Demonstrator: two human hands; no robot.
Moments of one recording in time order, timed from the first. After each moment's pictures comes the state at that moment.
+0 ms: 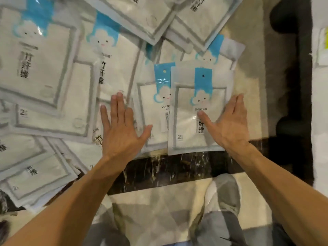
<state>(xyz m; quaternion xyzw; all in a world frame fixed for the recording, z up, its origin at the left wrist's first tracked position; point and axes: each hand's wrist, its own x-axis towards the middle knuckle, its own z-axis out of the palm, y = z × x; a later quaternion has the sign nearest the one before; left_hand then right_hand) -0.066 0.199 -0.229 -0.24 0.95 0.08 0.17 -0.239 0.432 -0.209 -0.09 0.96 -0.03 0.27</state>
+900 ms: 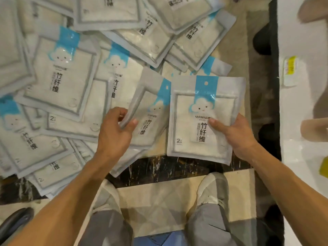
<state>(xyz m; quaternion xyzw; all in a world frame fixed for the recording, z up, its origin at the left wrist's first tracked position) -0.087 0.176 -0.122 -0.44 0.76 0.47 0.05 -0.259 0.438 -0.124 0.14 0.77 -0.48 0.39</state>
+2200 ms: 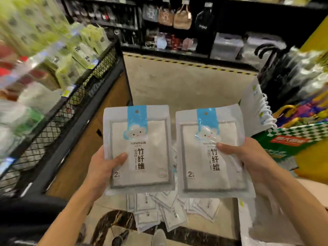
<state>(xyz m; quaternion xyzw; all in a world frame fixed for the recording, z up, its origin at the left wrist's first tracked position) 0.136 -0.032 0.700 -0.43 0.51 0.69 -0.27 -0.173 0.187 0.760 -0.12 0.73 -0.52 0.42</state>
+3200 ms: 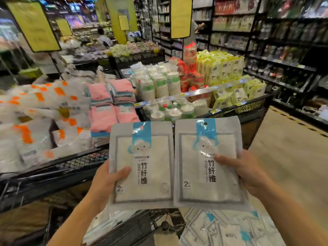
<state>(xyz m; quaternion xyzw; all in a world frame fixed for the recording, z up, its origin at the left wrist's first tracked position) 0.384 0.264 0.837 -0.60 0.35 0.45 -0.56 0.034 0.143 0.866 -0.45 0.49 -0.39 0.63</state>
